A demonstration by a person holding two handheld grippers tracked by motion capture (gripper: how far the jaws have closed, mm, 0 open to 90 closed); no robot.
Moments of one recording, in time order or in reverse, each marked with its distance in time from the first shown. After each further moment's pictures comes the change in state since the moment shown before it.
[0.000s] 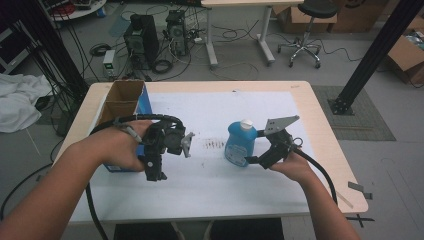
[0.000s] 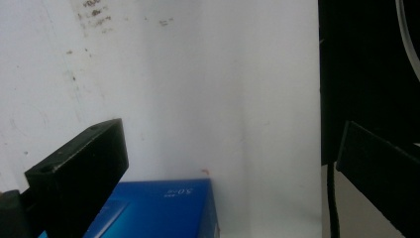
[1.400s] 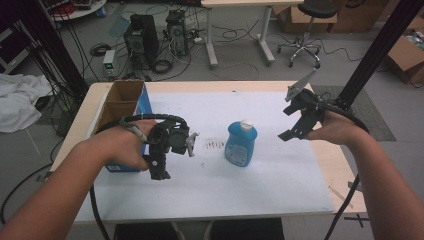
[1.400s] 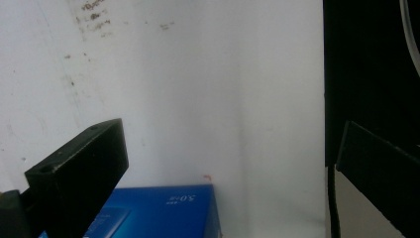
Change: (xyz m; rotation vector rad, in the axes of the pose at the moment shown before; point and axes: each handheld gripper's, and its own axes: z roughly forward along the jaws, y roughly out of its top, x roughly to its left) left arm 0.006 0.006 0.006 0.007 -0.010 0.001; right arm -0.038 0.077 -0.095 0.412 0.002 -0.017
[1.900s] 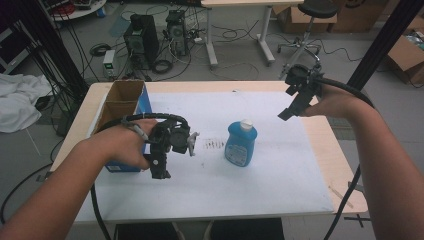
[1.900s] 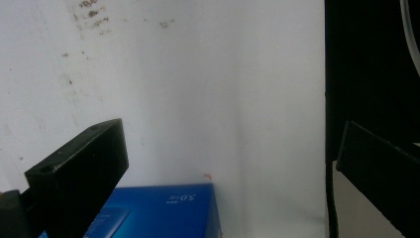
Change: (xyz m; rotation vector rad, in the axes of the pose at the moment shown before) left arm 0.003 0.002 0.002 0.008 -0.009 0.001; right arm -0.022 0.050 -0.029 0.168 -0.095 0.020
